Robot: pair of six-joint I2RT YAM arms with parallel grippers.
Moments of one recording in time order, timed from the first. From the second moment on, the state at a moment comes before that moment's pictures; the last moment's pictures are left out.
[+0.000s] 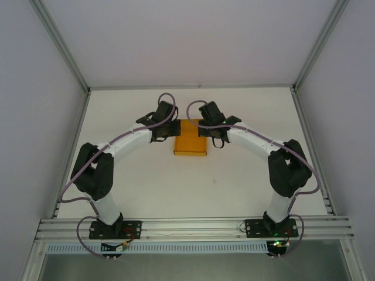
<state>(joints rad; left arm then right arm) -0.54 1.74 1.30 -0.43 -0.08 -0.50 0.65 1.77 1.34 -0.47 0.18 0.46</state>
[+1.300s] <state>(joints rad) -0.64 1.62 1.05 -0.28 -0.20 -0.53 0.74 1.65 0.94 -0.04 0.32 0.51</state>
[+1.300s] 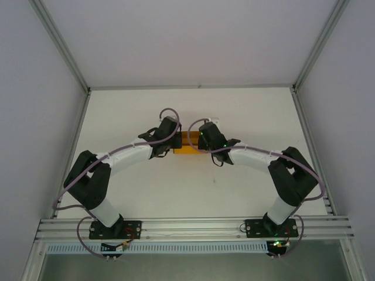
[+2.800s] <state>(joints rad) -0.53 1.44 0.86 -0.40 0.00 -0.80 0.92 1.61 0.60 0.47 0.38 0.22</state>
